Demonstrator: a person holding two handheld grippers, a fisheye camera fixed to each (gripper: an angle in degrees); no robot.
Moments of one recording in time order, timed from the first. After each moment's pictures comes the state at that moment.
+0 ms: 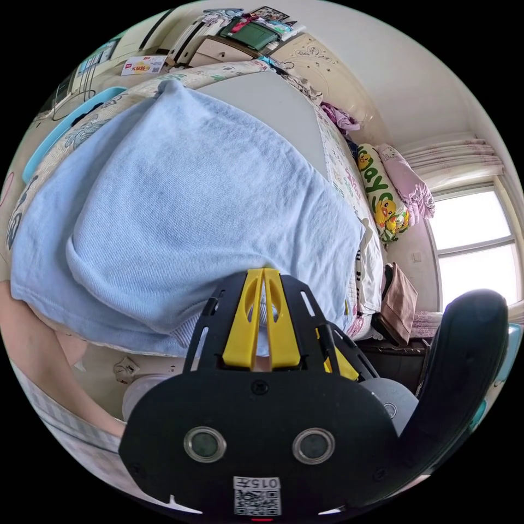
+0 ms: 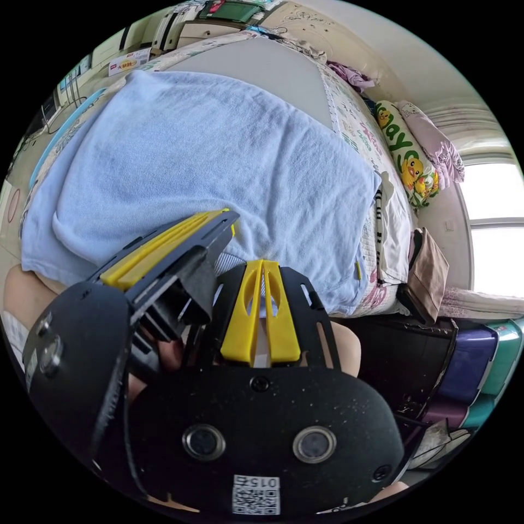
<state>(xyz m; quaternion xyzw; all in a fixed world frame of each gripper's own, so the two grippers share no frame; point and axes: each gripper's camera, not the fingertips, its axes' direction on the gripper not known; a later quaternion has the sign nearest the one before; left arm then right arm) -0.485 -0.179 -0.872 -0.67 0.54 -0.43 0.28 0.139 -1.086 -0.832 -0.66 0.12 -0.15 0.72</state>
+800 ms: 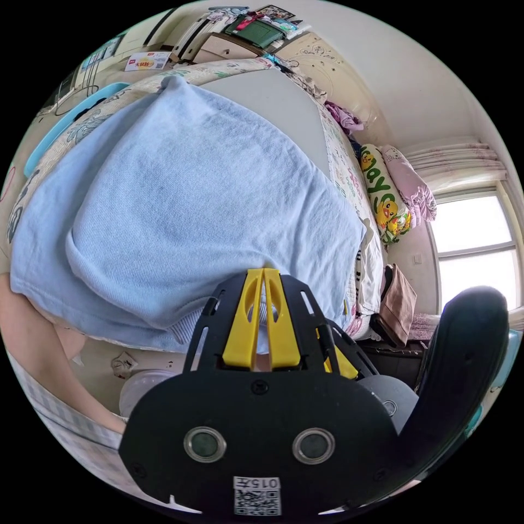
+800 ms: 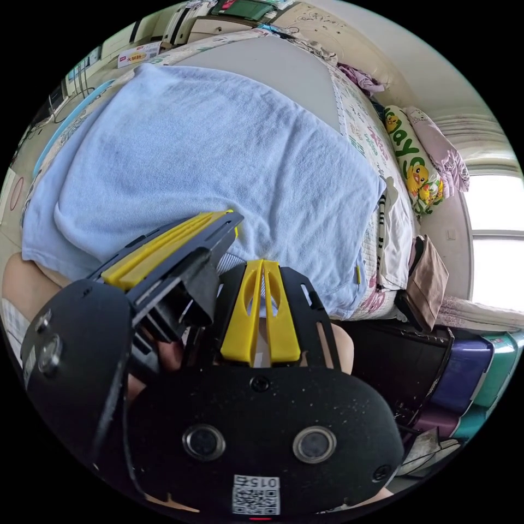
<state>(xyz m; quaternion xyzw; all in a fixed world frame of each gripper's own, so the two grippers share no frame) -0.486 -0.177 -0.861 -0.68 0.53 -0.43 0.27 0.116 -1.029 -0.841 -0.67 0.11 -0.16 0.72</state>
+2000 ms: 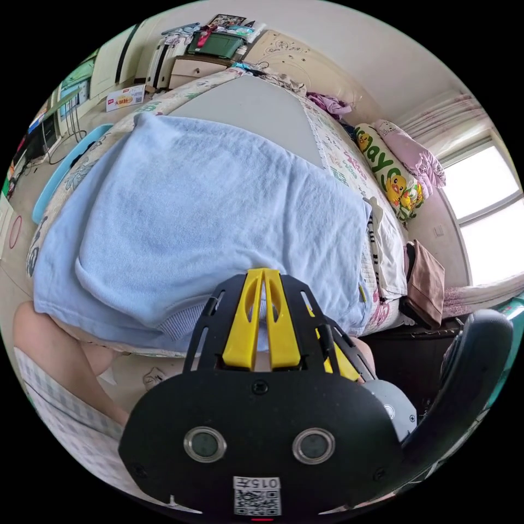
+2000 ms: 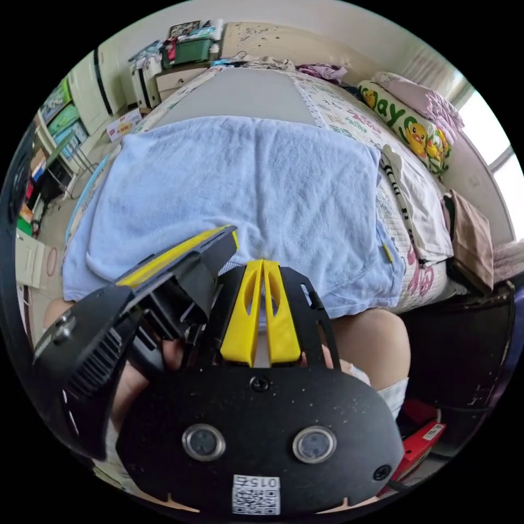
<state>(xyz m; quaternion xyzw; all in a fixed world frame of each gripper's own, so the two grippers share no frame) -0.534 -0.228 -0.858 -0.66 0.56 -0.36 0.36 0.127 -0.825 -0.967 -0.61 0.07 0.01 0.79</state>
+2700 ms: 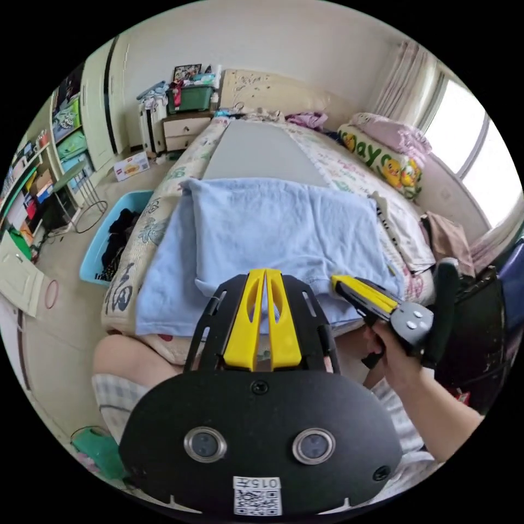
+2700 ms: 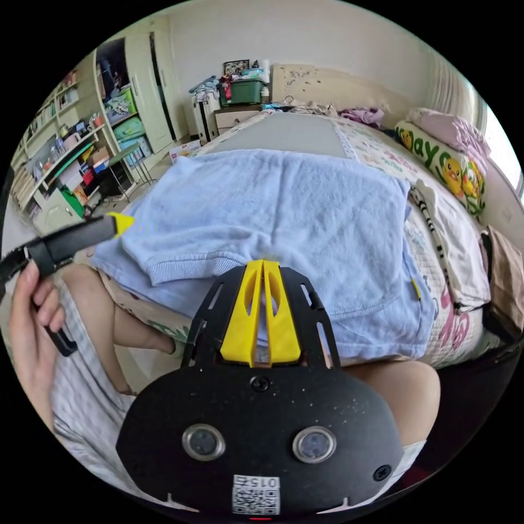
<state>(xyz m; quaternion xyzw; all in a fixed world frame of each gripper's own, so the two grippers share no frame) -0.683 -0.211 -0.863 -0.57 0.56 -0.31 0.51 0.127 -0.674 -1.033 -0.50 -0.08 0.02 0.86</state>
